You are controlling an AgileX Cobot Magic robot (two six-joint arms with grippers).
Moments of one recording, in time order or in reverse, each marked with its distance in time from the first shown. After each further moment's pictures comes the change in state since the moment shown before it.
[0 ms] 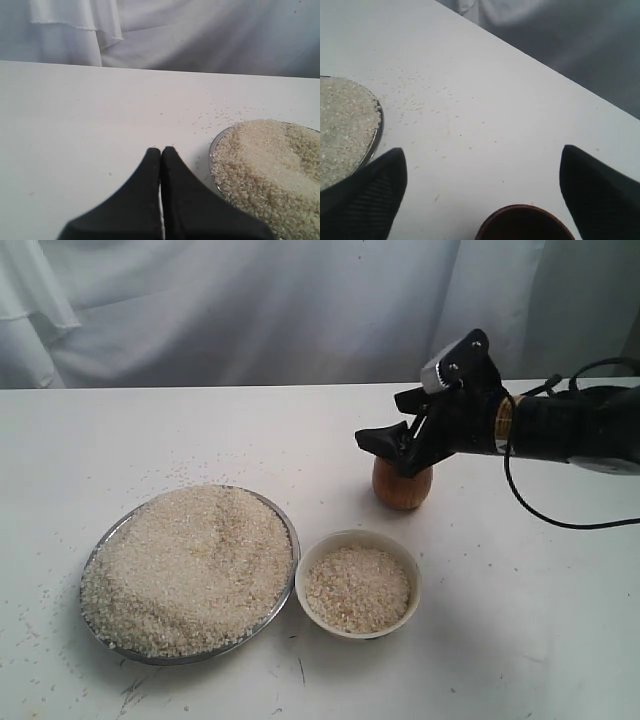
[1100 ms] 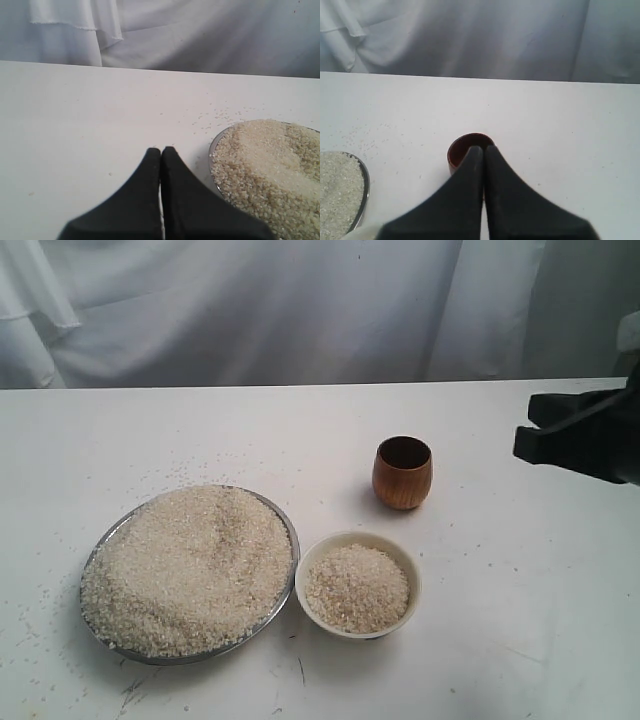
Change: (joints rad) left arm 0.000 0.000 0.000 0.000 0.000 0.000; right arm 0.029 -0.806 0.538 0.562 0.473 0.023
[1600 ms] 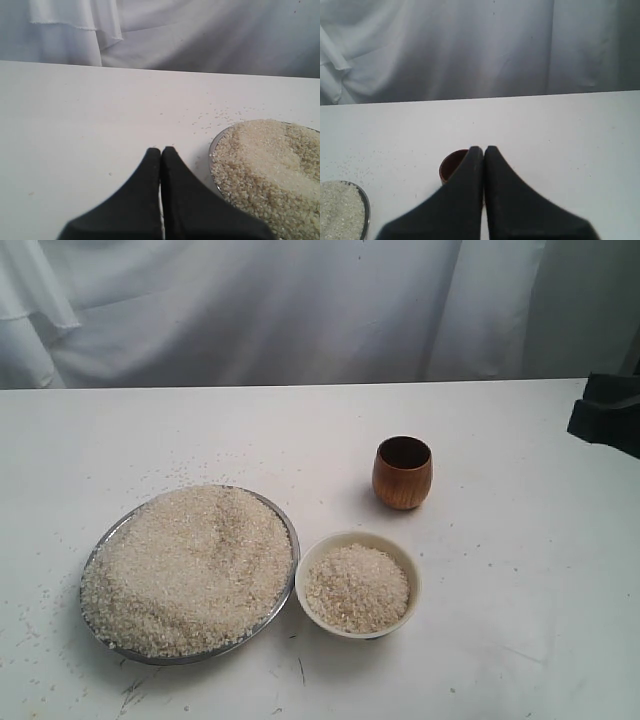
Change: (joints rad) left arm 0.000 0.000 0.000 0.000 0.000 0.000; right arm 0.000 -0.193 0.013 0.036 0.152 0.056
